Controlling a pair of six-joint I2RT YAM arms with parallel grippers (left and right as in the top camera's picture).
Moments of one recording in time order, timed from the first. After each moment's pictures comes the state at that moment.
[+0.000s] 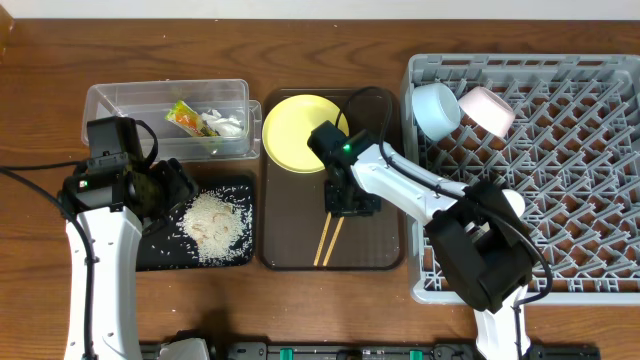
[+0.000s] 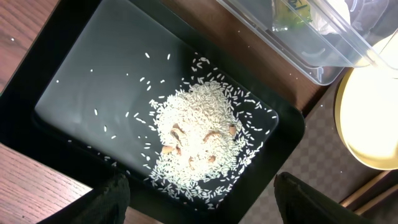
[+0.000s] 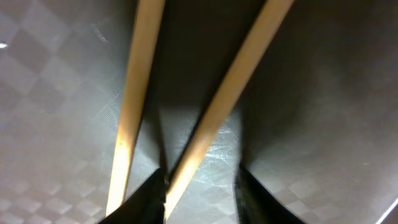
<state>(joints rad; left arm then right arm) 0.22 1.28 1.10 -1.07 0.04 -0.49 0.70 2.09 1.45 -0.94 -0.07 0.67</state>
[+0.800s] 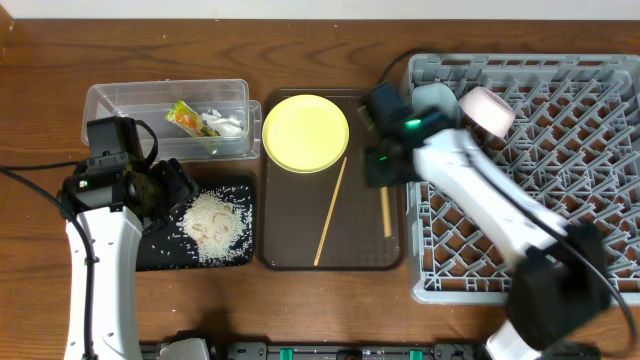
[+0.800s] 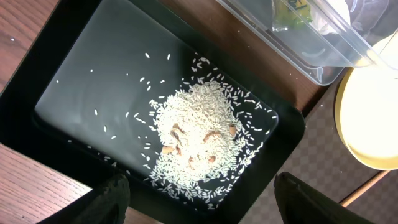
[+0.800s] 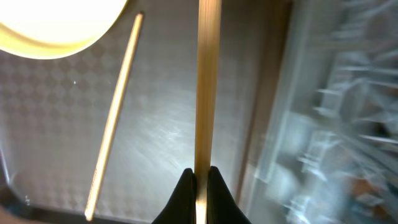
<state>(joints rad) 0.22 1.28 1.10 -1.07 0.04 -0.49 0.49 1.76 1.46 -1.05 -0.02 0.42</state>
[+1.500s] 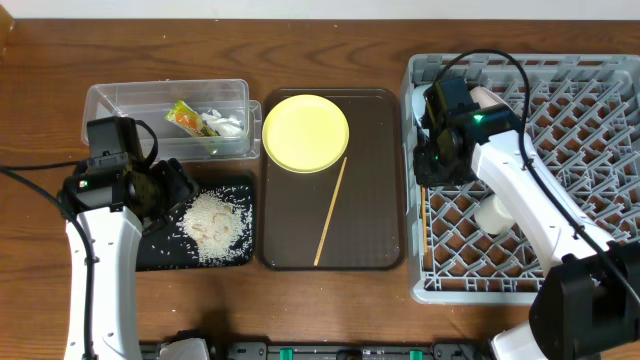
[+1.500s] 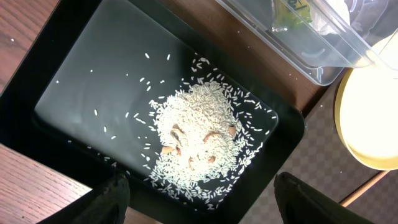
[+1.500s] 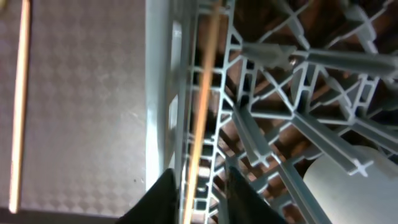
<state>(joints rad) 0.22 1.28 1.10 -1.07 0.04 -0.49 0.31 1.70 1.34 -1.05 0.00 0.24</state>
